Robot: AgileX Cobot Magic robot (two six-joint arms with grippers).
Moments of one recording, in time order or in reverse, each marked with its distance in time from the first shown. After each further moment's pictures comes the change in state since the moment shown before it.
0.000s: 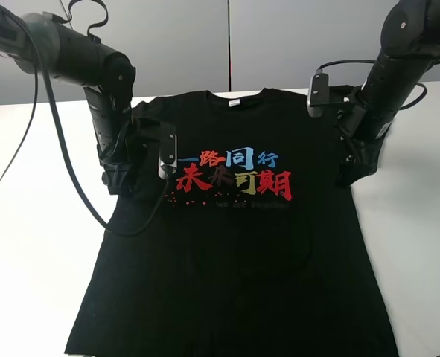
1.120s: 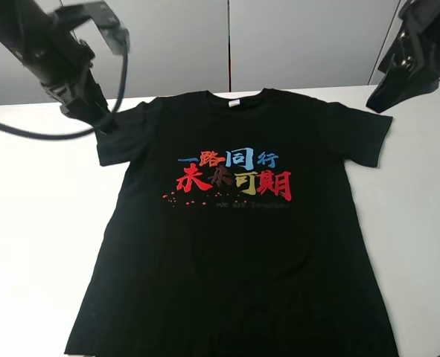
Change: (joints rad) left arm 0.171 -0.380 0.011 -0.397 0.132 0.038; right arm -0.080 -0.350 -0.116 0.092 0.282 0.093
